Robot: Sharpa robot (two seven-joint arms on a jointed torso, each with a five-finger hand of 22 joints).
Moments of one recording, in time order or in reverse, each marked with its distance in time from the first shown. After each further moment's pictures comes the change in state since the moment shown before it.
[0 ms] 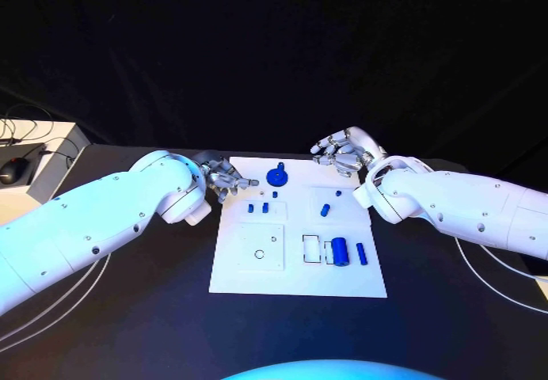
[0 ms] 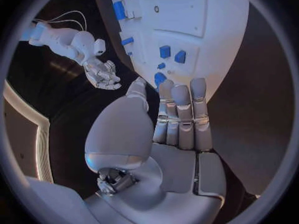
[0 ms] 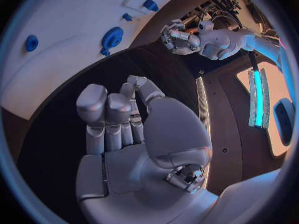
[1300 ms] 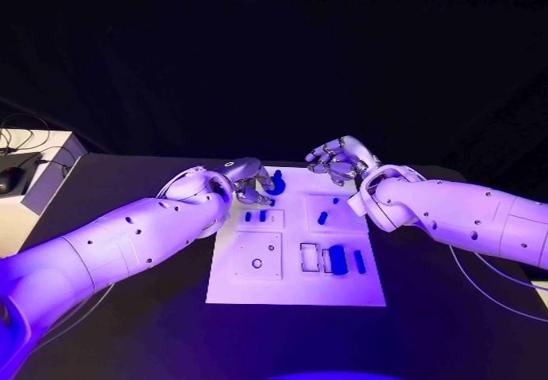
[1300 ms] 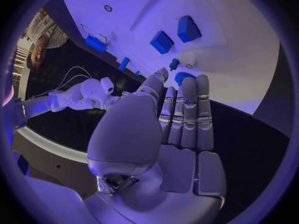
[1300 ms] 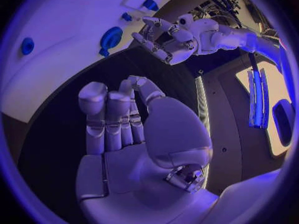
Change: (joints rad) left arm -0.001 0.205 -0.115 -0.273 -0.453 -0.088 0.517; left_hand 0.167 -0.018 0.209 -0.249 0.006 0.052 0.037 -0.269 -0.652 -0.103 0.123 -0.644 -0.351 -0.206 0.096 0.010 -0.240 0.020 -0.101 0.094 -0.167 -0.035; right arm 0.001 0.009 0.000 0.000 0.004 -0.012 0.012; right_hand -0.004 -0.004 0.011 0.003 0.000 -0.010 0.015 -0.010 -0.025 0.004 0.007 -0.074 -0.153 -0.020 0.009 -0.064 -0.052 0.000 0.000 0.000 -0.091 -0.001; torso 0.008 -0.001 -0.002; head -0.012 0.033
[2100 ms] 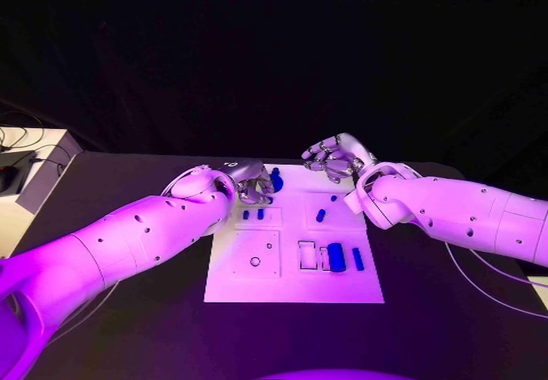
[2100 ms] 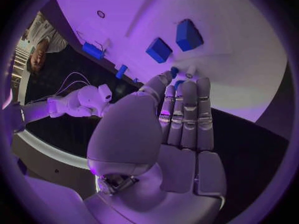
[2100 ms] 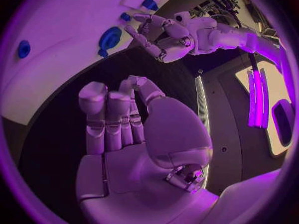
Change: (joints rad) left arm -0.001 0.048 -0.007 -0.060 -0.031 0.038 0.001; left_hand 0.000 0.000 0.121 -0.017 0.000 0.034 0.034 0.000 -0.001 0.101 -0.012 -0.058 0.000 -0.008 0.003 0.139 -0.034 0.015 0.003 -0.004 0.078 0.125; right arm 0.002 0.006 0.000 0.003 0.003 -0.005 0.003; right_hand 0.000 0.000 0.003 0.003 0.000 0.000 -0.001 0.000 0.000 0.002 0.002 0.004 -0.009 0.000 0.000 -0.006 -0.004 0.000 0.000 0.000 -0.004 0.001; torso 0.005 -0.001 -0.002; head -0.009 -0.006
